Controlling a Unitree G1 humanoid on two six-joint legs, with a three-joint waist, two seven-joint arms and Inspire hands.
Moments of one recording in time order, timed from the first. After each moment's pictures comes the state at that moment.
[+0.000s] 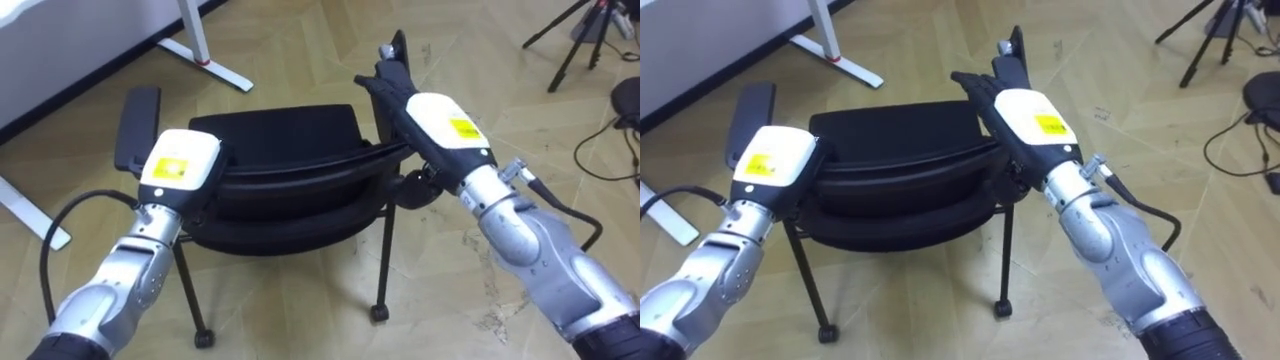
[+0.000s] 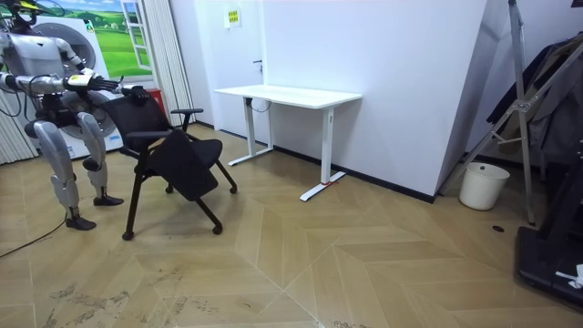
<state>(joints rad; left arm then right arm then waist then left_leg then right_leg) -0.24 0.47 -0.31 0.53 1.01 -0.15 0.40 -0.26 -0.51 0.34 0.18 -0.59 -0.21 -0.01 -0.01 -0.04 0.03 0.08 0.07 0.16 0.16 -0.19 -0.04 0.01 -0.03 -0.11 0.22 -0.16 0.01</state>
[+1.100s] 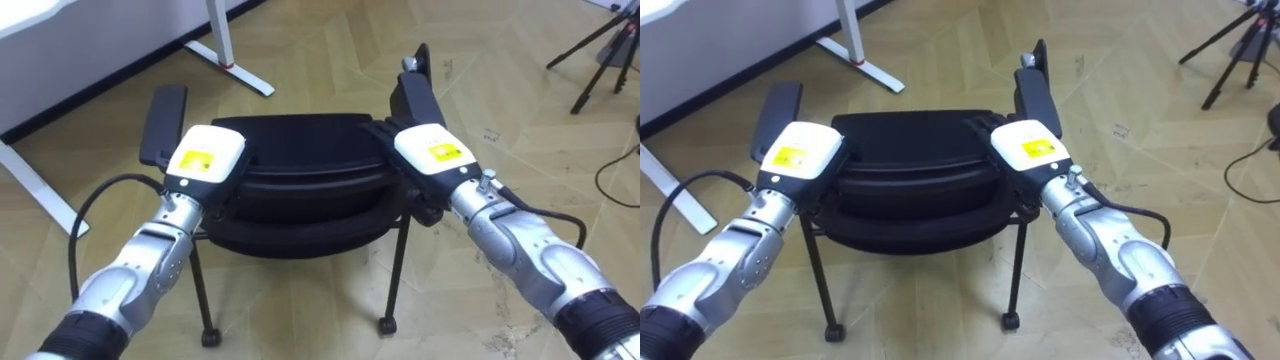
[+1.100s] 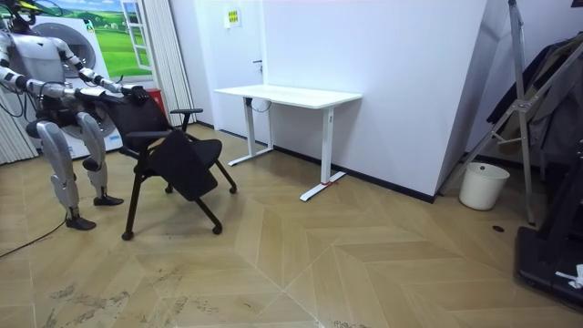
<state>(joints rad) -0.32 0.44 -0.36 0.58 1.01 -0.16 0.34 -0.38 -0.47 0.43 0.55 -0.91 -0.22 -0.11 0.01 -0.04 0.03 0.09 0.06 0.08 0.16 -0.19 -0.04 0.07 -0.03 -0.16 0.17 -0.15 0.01</state>
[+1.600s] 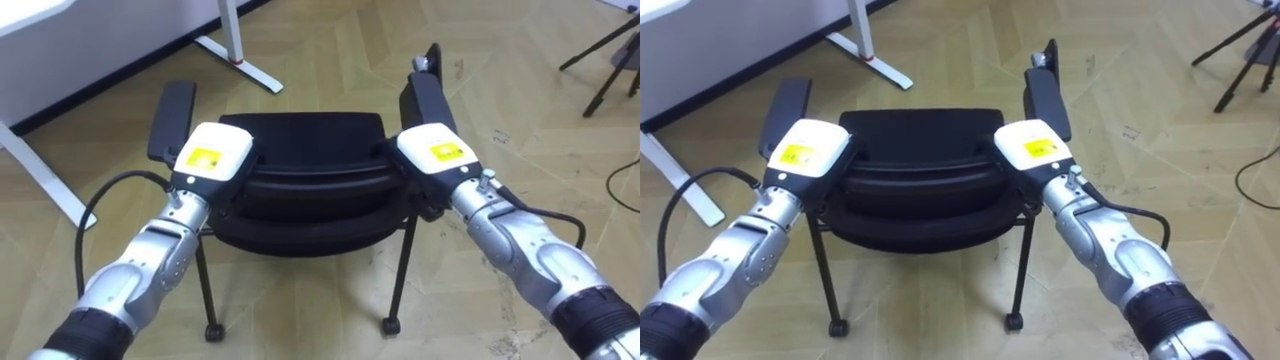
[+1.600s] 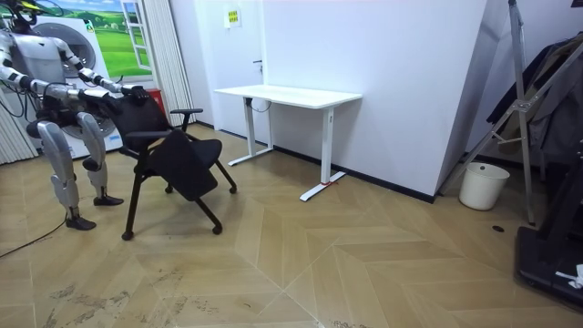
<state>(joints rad) -0.33 0.42 -0.37 0.57 1.03 -0.16 0.33 -0.39 -0.47 0.44 0.57 -0.92 -0.19 -0.11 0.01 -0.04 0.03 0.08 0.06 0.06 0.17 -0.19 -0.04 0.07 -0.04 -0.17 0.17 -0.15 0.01</state>
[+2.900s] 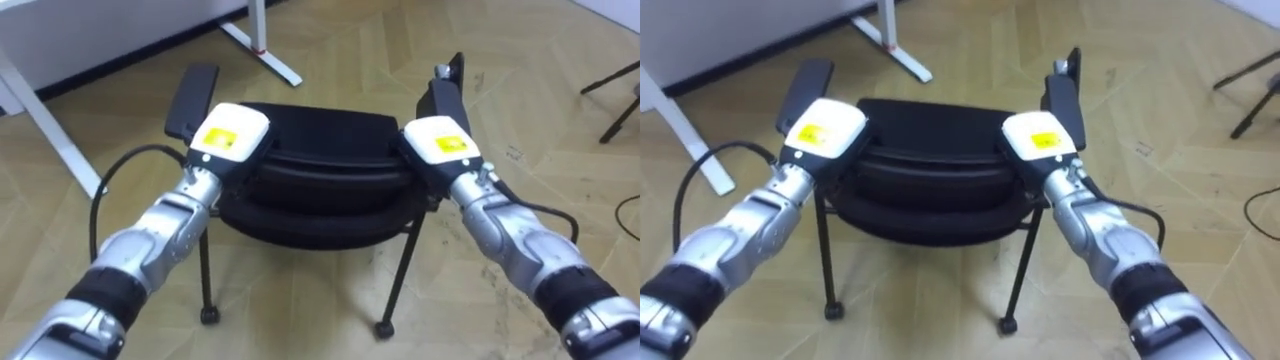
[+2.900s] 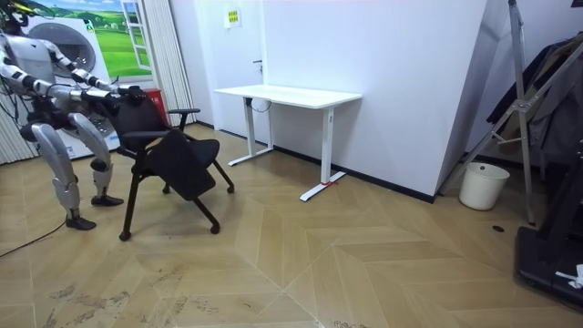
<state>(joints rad) -0.53 0.36 -0.40 0.85 1.06 -0.25 0.40 -0.51 -0.40 0.42 0.85 -0.93 -0.22 -0.25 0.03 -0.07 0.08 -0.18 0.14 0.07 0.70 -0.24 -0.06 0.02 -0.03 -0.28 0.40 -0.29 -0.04</state>
